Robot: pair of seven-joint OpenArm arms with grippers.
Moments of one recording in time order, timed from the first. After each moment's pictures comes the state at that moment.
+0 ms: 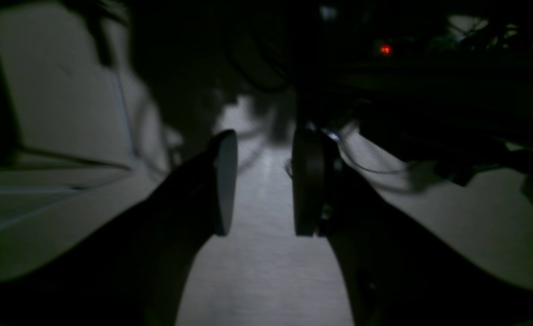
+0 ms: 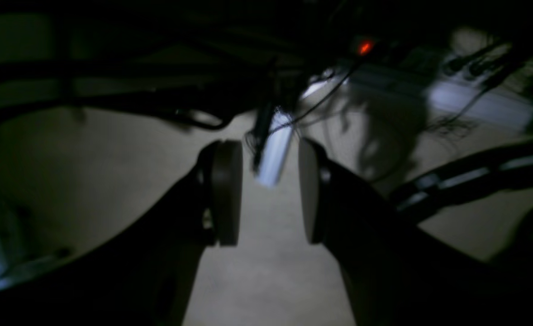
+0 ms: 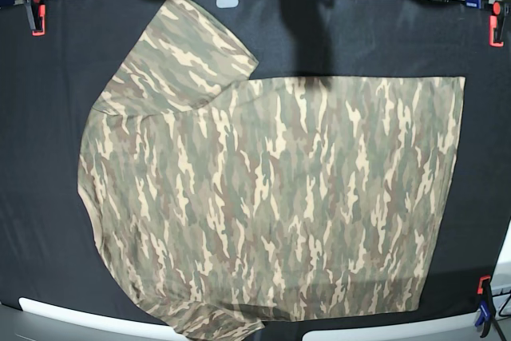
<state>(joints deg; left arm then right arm) 50.0 -9.0 -0.5 81.6 -7.5 -5.1 8.6 -53.6 21.4 -2.9 91.3 17.3 17.3 -19.0</state>
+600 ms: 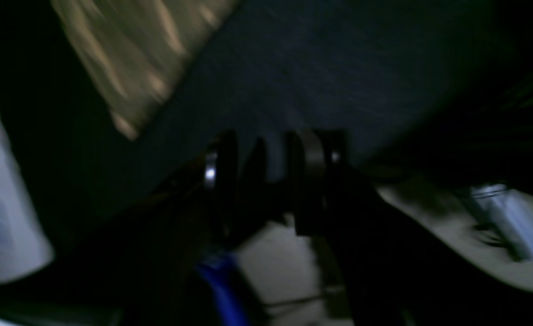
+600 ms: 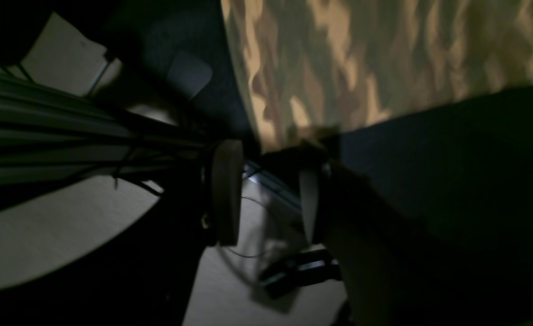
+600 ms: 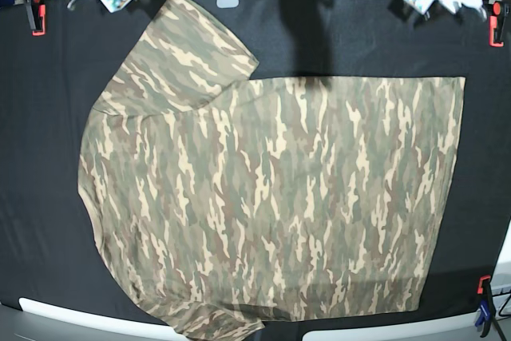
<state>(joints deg) 52.8 -27.9 -0.2 117.8 15.3 -8.3 16.4 -62.2 30.1 14.9 128.8 17.9 19.8 -26.6</state>
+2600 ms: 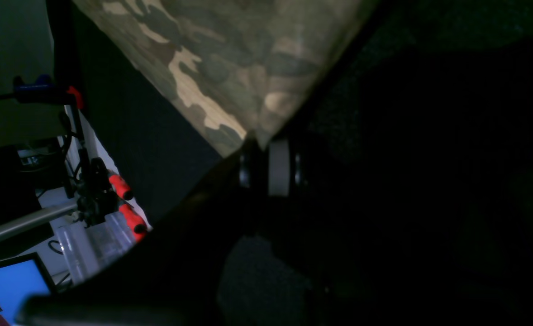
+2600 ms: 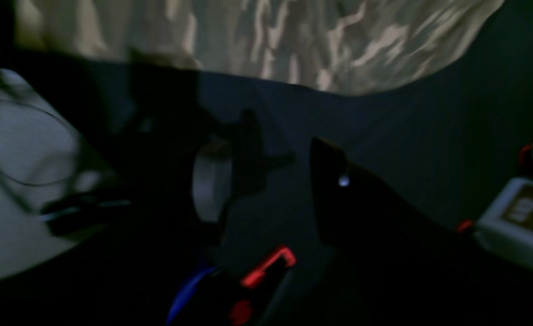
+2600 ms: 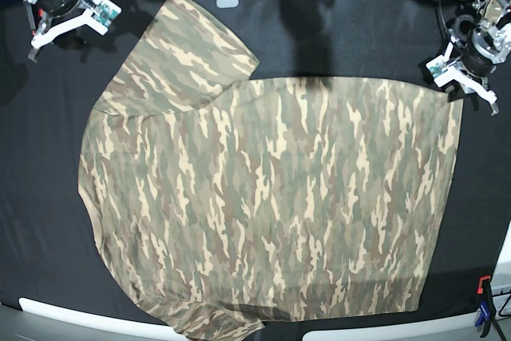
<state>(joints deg) 17.3 -44.3 18.6 81.5 26.6 -11.4 4.2 -56.7 37.3 17.9 130.0 -14.1 21.9 -25.2</state>
